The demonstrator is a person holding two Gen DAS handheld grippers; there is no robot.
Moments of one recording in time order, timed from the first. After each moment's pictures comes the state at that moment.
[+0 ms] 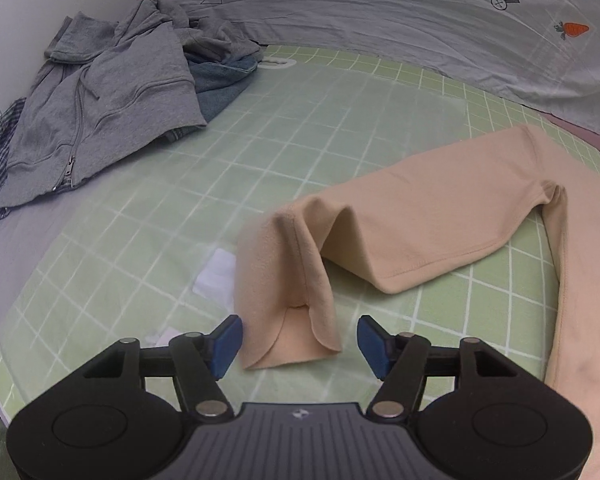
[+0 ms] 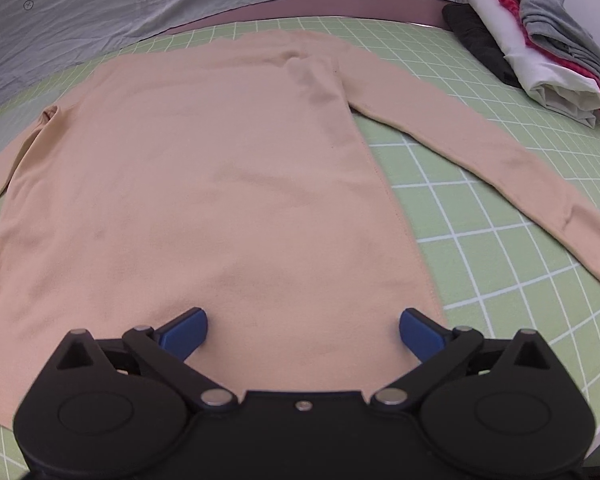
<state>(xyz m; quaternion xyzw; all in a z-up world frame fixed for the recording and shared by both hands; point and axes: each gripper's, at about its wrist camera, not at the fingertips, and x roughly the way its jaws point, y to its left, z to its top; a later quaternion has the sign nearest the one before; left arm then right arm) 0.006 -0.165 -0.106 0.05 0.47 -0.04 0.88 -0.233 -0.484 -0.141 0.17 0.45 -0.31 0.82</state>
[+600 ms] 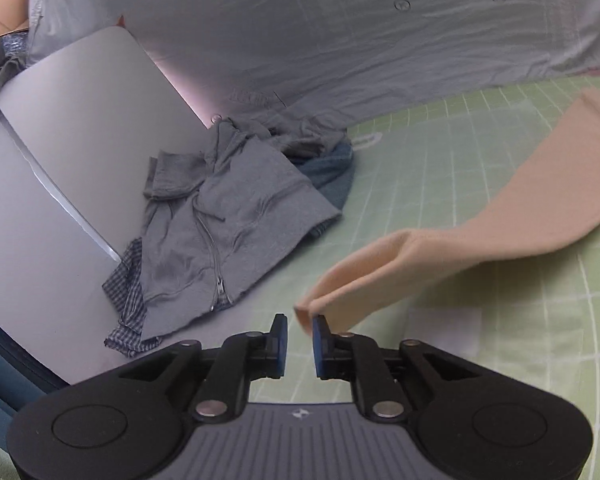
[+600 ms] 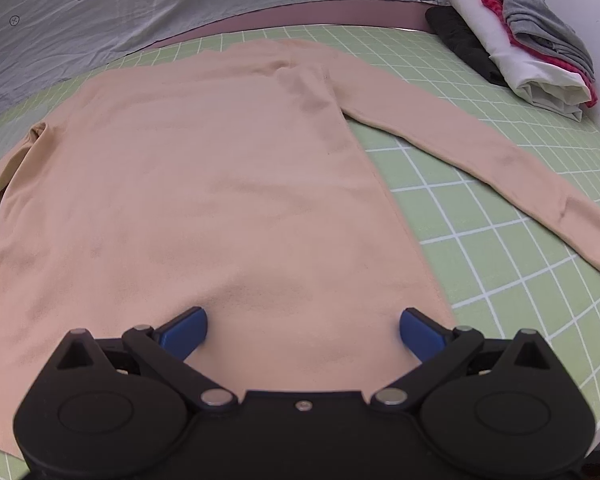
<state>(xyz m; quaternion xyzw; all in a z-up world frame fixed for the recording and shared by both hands) -0.021 -0.111 -0.087 0.26 0.33 0.04 0.90 -0.227 -0.479 -0.143 0.17 0.43 -0.34 0.82</state>
